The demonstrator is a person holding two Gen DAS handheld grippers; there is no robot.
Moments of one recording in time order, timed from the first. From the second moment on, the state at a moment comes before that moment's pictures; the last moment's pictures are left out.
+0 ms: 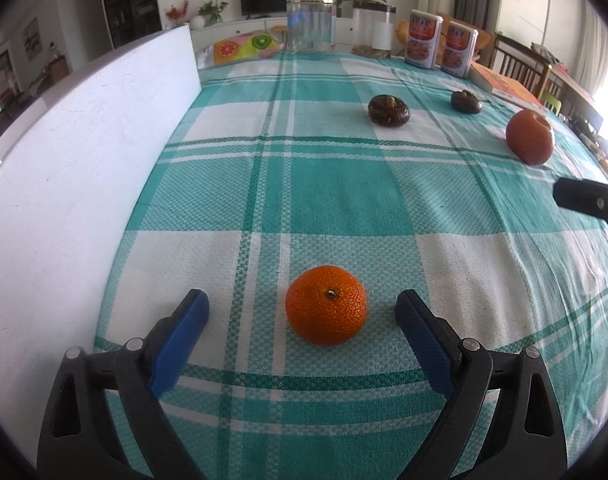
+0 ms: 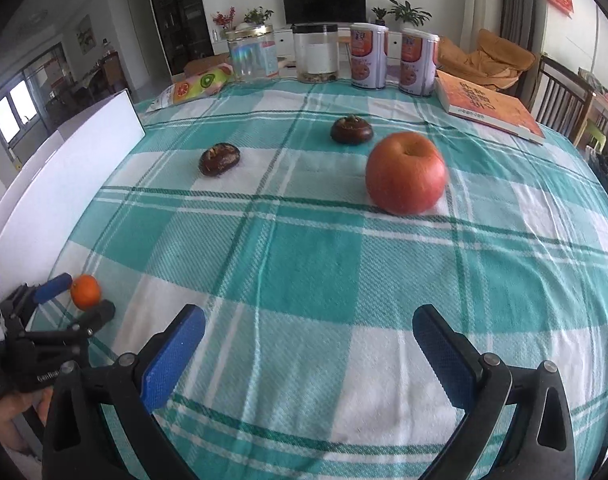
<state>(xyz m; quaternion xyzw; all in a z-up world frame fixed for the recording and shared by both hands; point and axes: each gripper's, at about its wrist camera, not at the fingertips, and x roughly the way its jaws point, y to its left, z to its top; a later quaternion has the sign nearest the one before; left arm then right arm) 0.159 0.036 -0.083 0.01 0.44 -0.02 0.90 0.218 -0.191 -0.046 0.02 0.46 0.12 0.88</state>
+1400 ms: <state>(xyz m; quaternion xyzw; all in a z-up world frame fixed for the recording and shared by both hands) 0.139 0.028 -0.076 0.03 0.43 -0.11 0.90 0.127 -0.244 -0.077 -0.02 0.48 0.16 0.86</state>
